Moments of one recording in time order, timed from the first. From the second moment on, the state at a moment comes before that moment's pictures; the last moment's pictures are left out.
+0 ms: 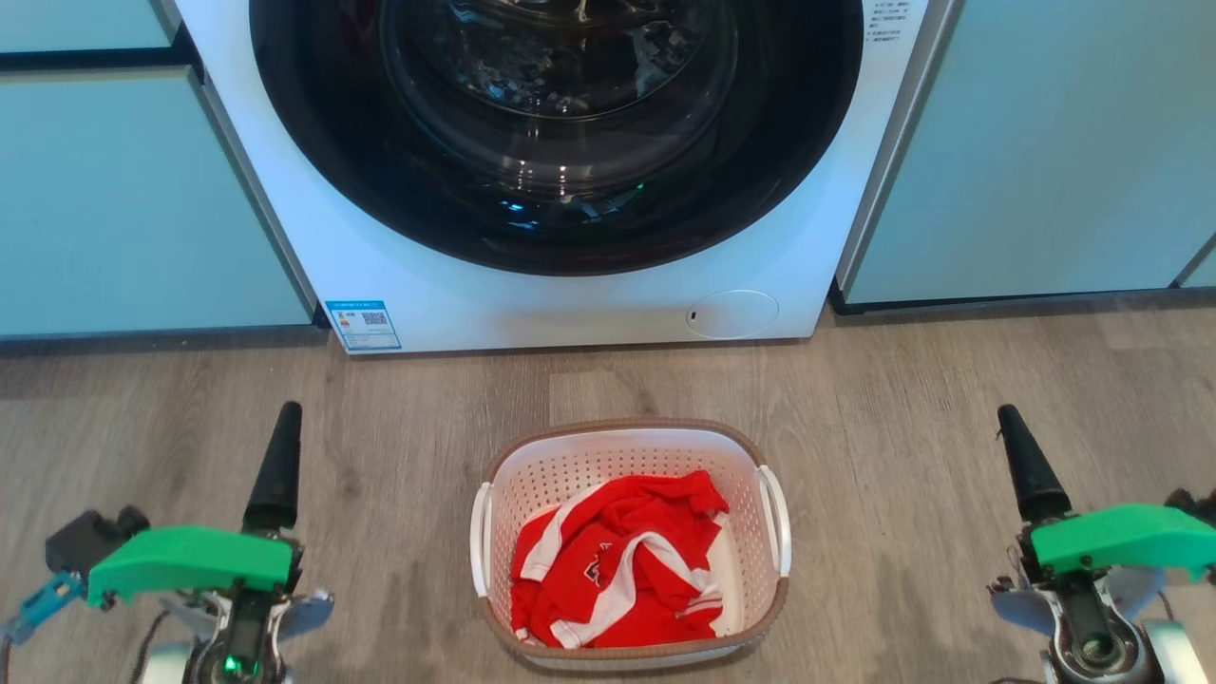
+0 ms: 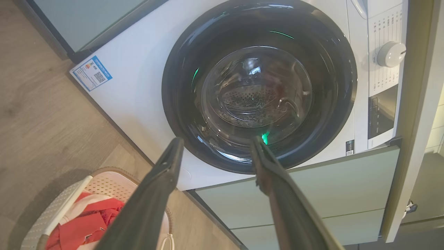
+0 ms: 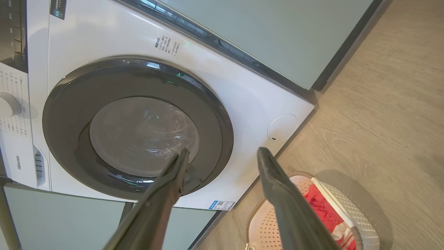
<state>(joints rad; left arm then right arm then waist) -0.03 0.07 0.01 0.22 -1.25 -0.11 0.00 -0.04 -0.06 -0.09 0.24 1.23 0.13 0.00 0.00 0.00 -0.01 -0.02</state>
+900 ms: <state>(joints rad) -0.04 0.15 -0.13 0.16 -0.78 -0.01 -0.07 -0.06 -0.08 -0.01 0.21 0.75 0.13 -0.07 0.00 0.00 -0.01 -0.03</state>
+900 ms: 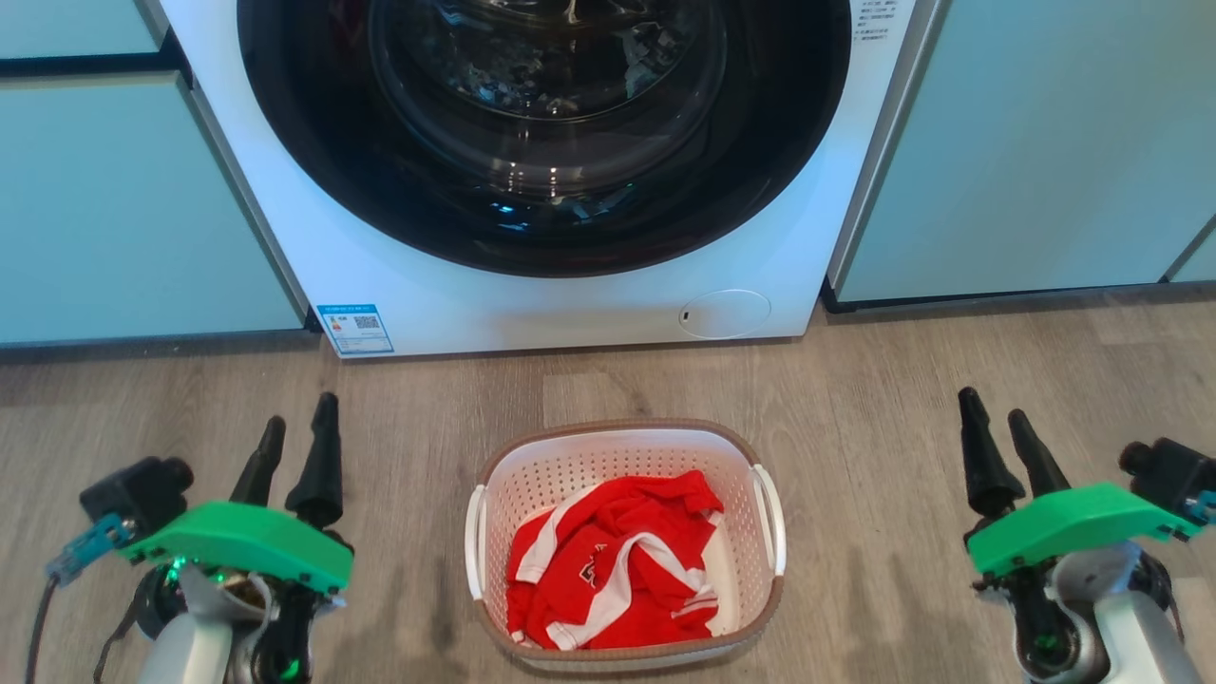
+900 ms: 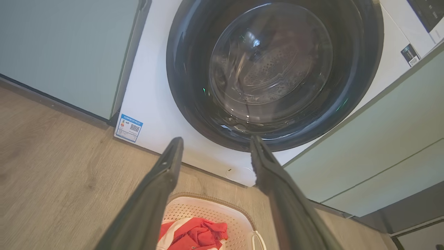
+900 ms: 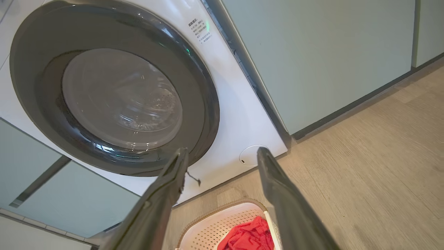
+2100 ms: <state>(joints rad) -0.04 0.21 -0.23 0.11 -0.38 0.10 -0.13 -0.08 -0.10 0.06 0.28 0.29 0.13 -0.18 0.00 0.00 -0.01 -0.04</state>
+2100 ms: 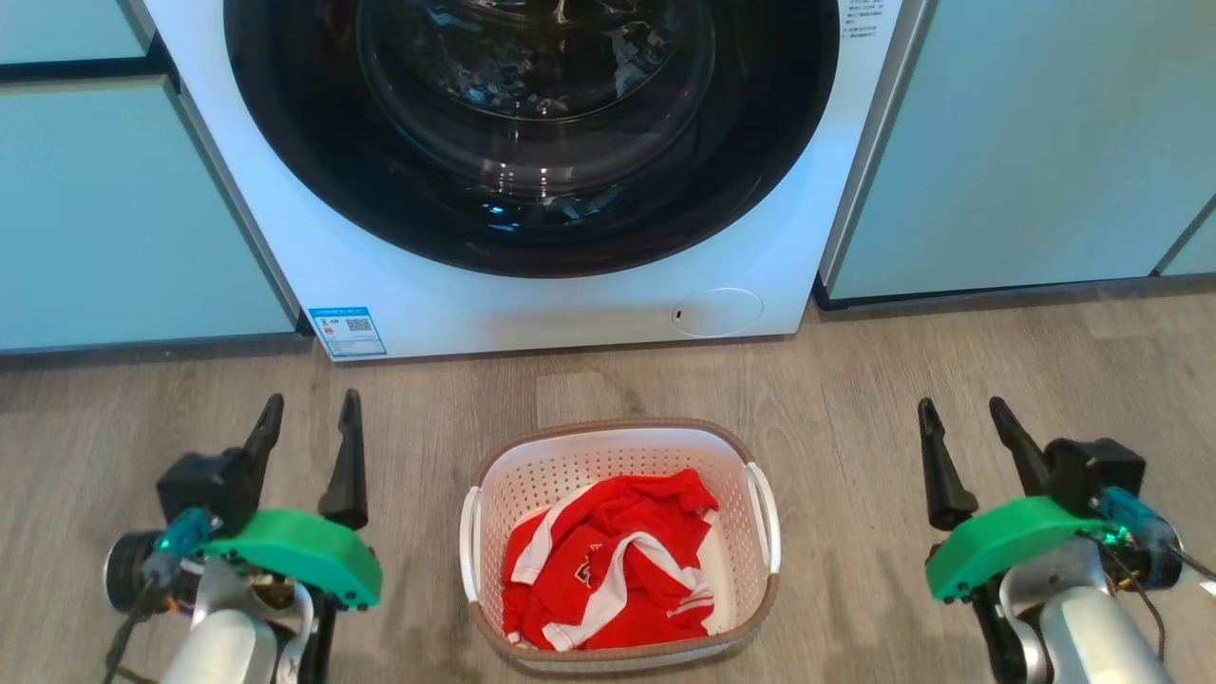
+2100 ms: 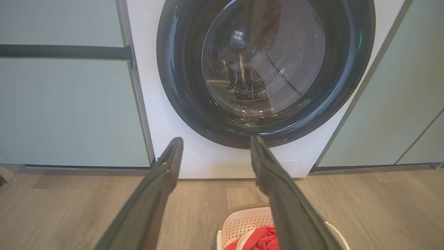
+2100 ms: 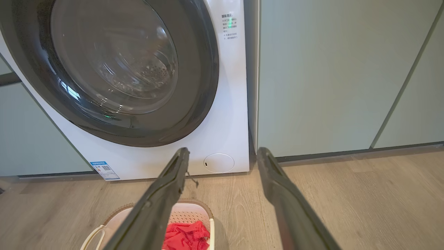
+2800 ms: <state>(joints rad) -0.03 0.22 -0.27 0.11 -0.23 0.16 -0.13 -0.10 -0.10 0.08 0.31 0.07 0.13 -0.24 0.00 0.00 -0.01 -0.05</state>
